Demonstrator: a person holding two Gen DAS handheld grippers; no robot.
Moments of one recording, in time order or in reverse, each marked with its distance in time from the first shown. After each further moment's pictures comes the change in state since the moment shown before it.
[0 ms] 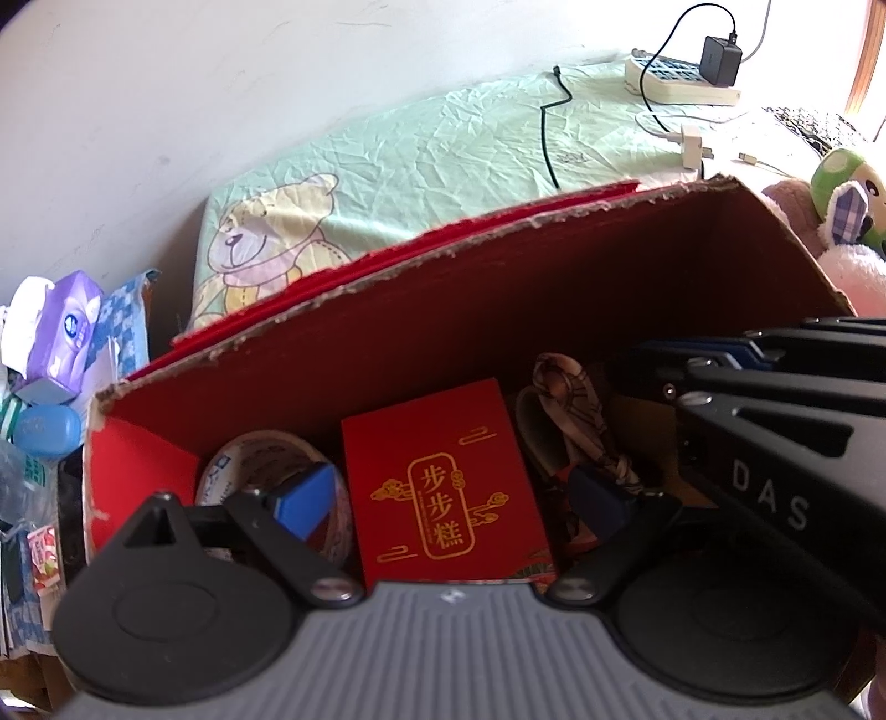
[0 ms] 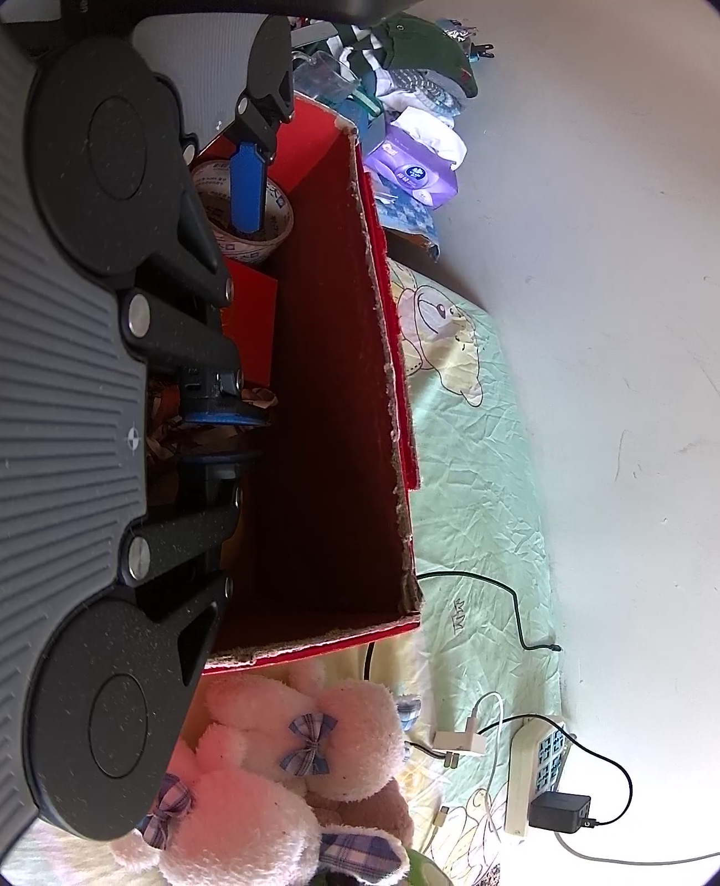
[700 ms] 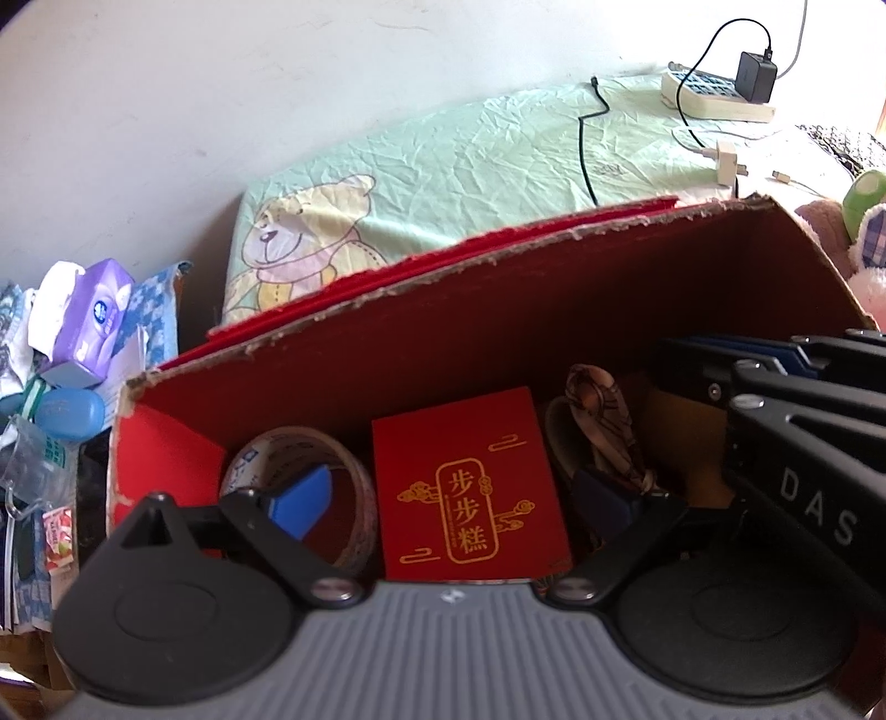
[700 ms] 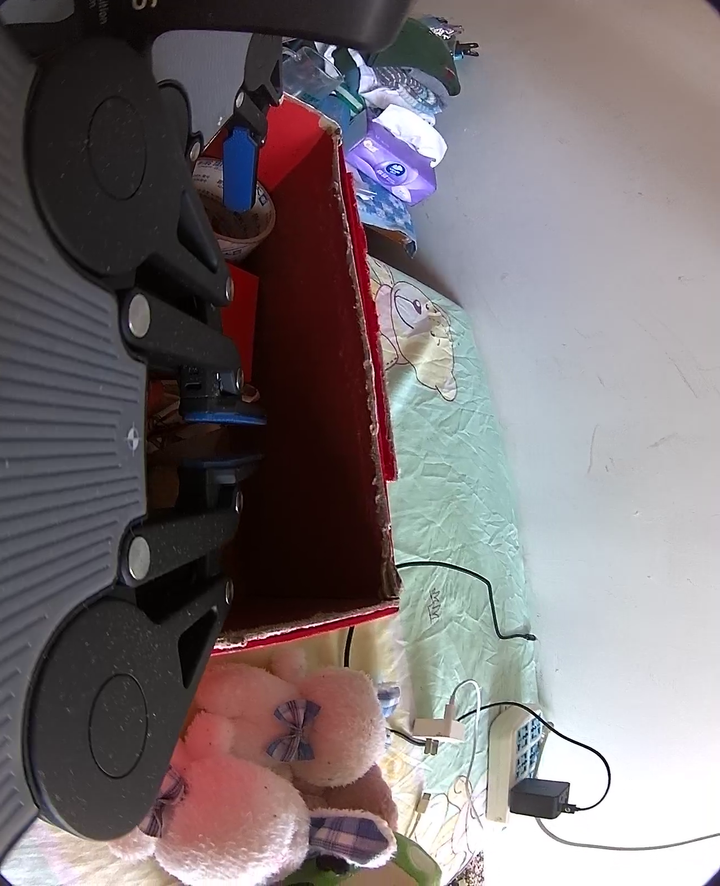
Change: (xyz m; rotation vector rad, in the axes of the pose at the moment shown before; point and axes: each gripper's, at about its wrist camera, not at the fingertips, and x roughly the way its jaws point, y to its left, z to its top) left arm -0.001 0.004 0.000 -0.050 -0.014 0.062; right arm -0.008 -0.001 -0.004 -0.003 -0.069 -0.024
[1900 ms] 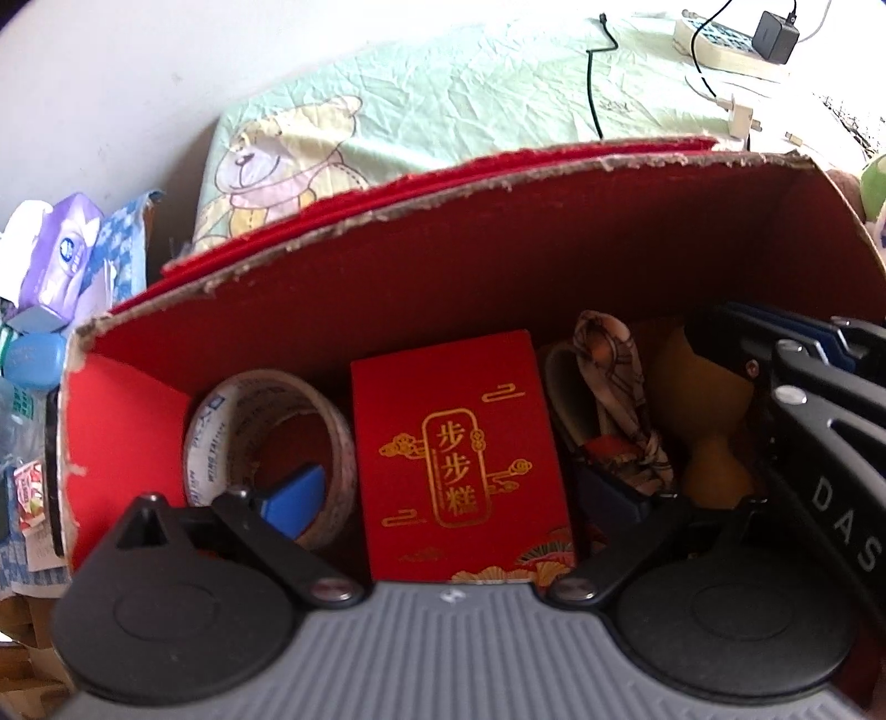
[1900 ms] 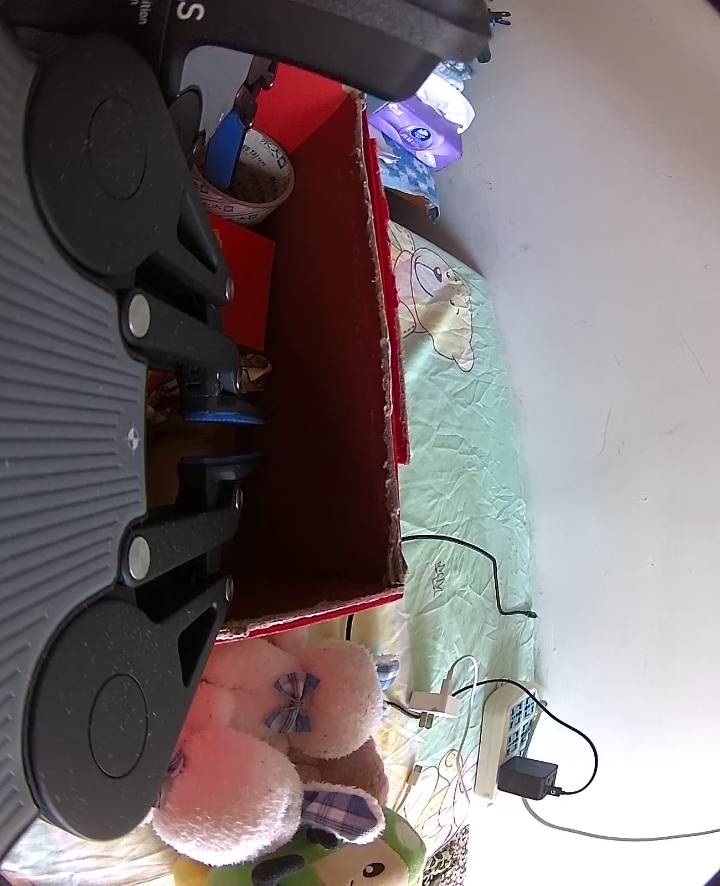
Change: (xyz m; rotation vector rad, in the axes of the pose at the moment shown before) left arm 0.023 0.004 0.003 -0.041 0.178 -0.063; right arm 0.004 0.005 -0.003 -0.044 0.037 -0.094
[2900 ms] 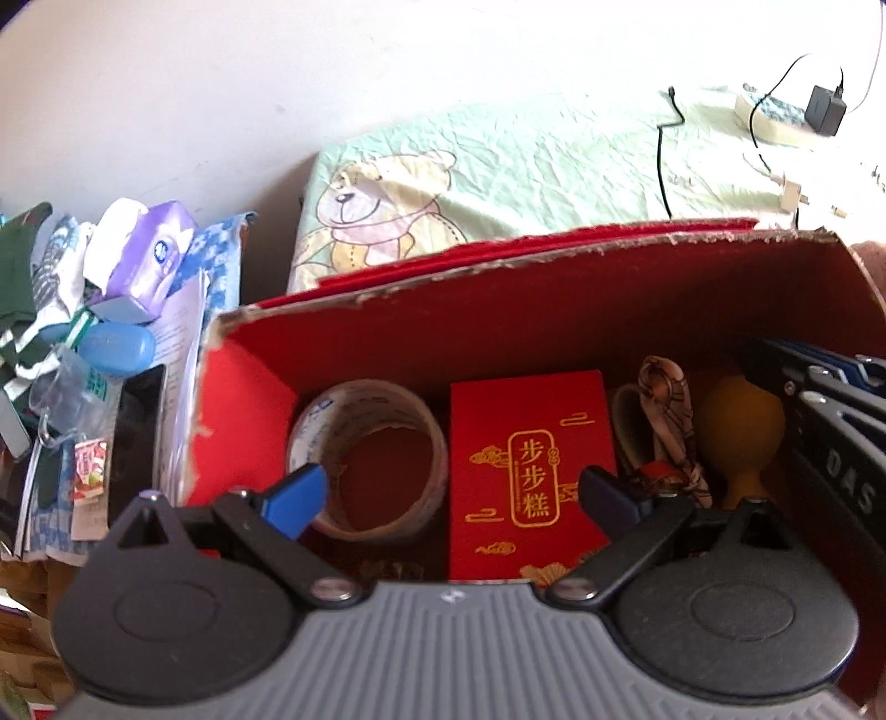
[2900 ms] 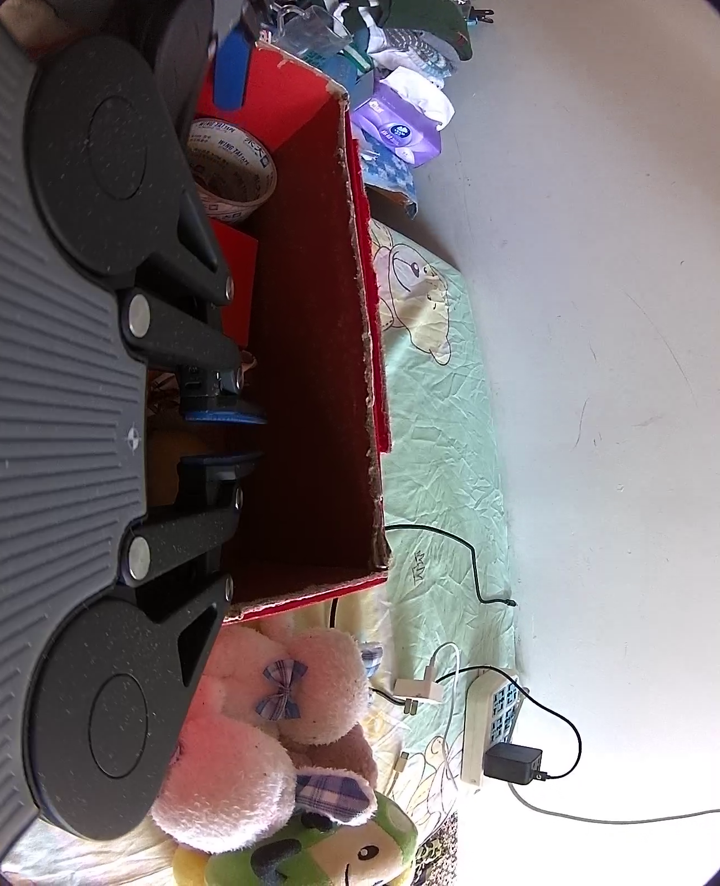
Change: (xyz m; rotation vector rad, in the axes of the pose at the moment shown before) left arm -0.045 0.015 -0.023 -0.109 -0.146 0.122; right arm -0.008 0.002 -0.002 0.009 -0.059 -0.020
